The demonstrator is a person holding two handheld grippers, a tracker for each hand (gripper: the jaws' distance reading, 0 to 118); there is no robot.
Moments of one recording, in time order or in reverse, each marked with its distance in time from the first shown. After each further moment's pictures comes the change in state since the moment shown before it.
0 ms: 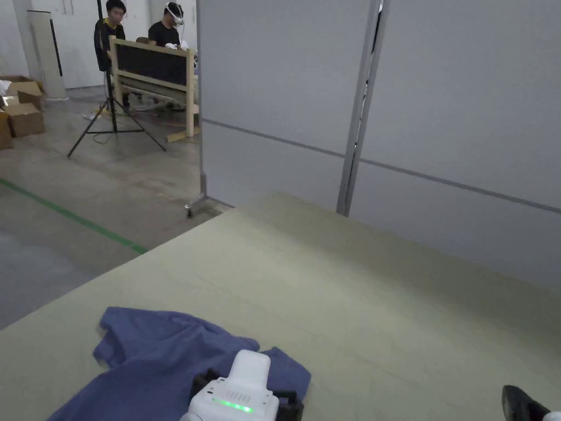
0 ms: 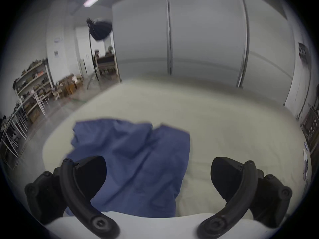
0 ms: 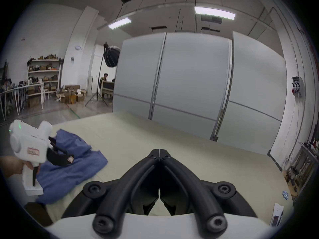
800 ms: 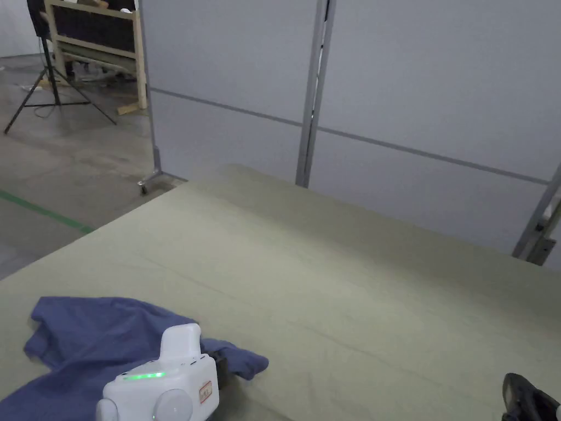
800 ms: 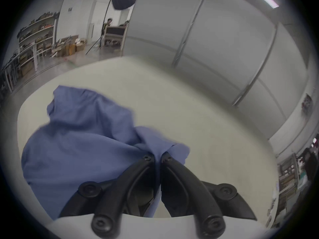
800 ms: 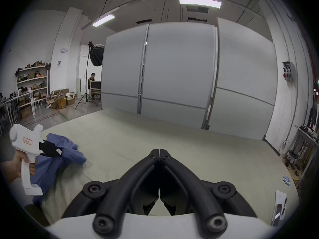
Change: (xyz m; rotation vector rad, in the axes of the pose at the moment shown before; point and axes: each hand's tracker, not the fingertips) left arm -0.007 0.030 0.015 0.076 -0.184 0.315; right arm 0.057 -0.013 0.011 -0.010 -0.087 -0.104
